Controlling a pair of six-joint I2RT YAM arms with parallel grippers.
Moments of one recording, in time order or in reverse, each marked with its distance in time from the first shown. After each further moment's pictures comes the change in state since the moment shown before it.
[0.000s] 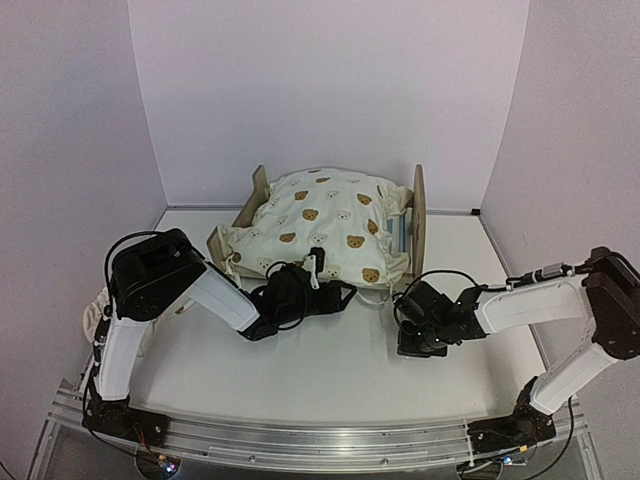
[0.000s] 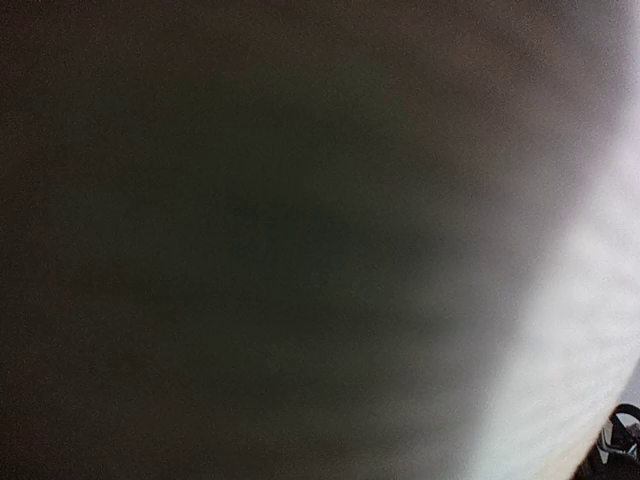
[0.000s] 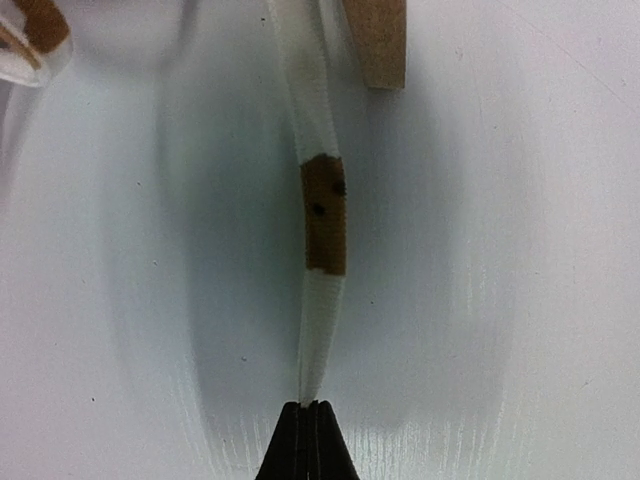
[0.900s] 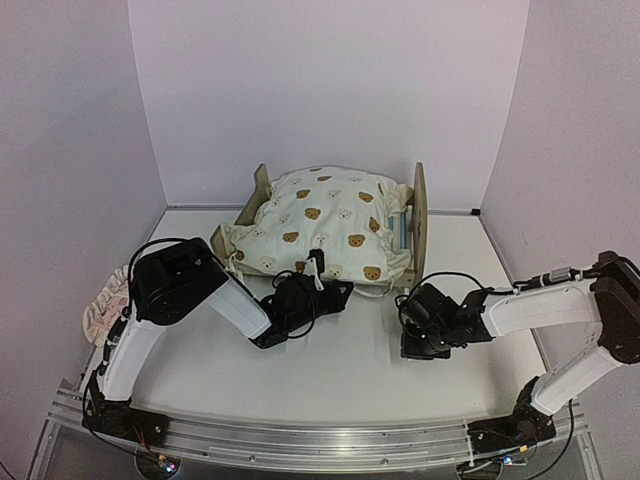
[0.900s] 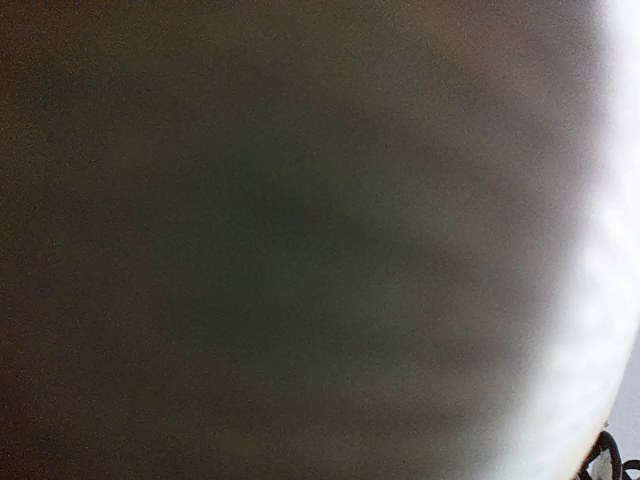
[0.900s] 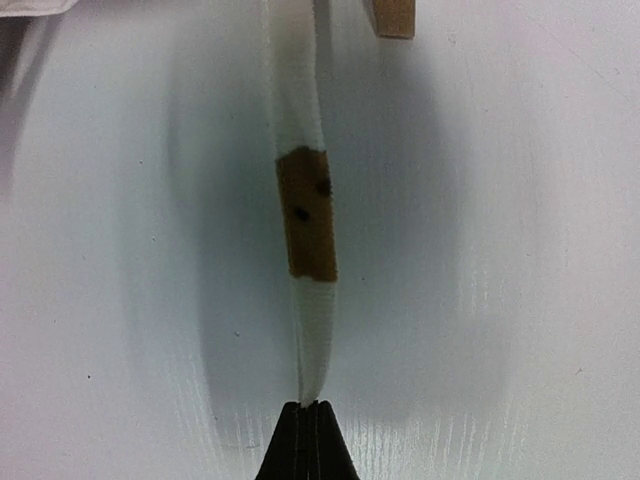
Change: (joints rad) left arm -0.018 0.137 0.079 0.167 -0.132 -0.079; right arm 0.008 -0.047 -0.034 0.000 -0.015 -0.013
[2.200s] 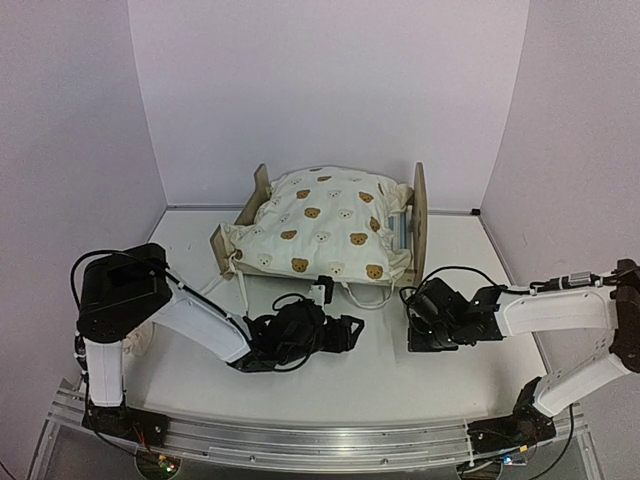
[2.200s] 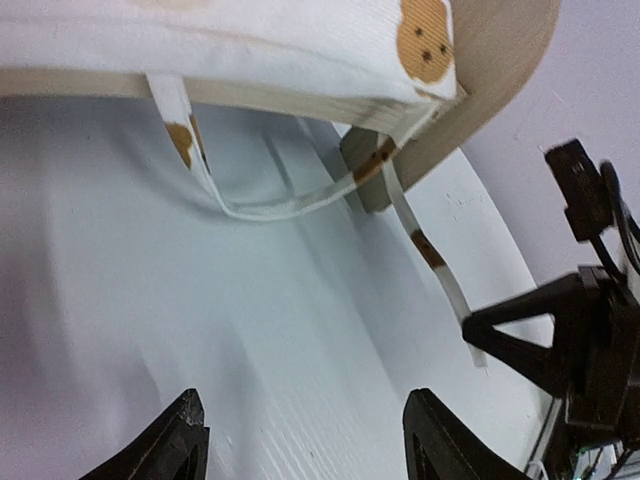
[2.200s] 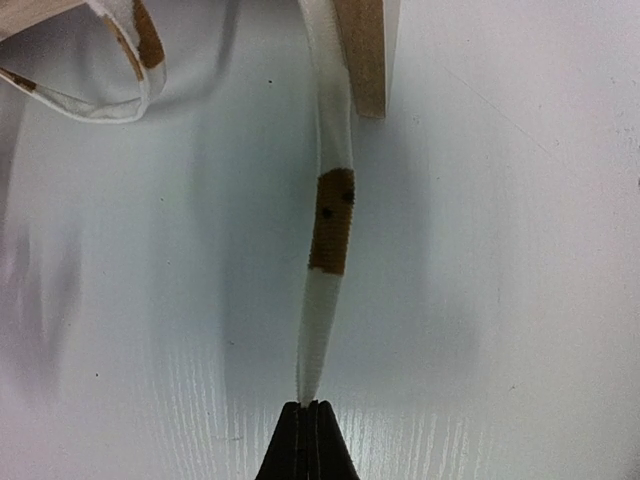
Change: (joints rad) left arm -0.240 -0.335 -0.227 -0.375 -0.184 0.060; right arm 0.002 -0.094 0.001 -0.047 0.092 -0.088
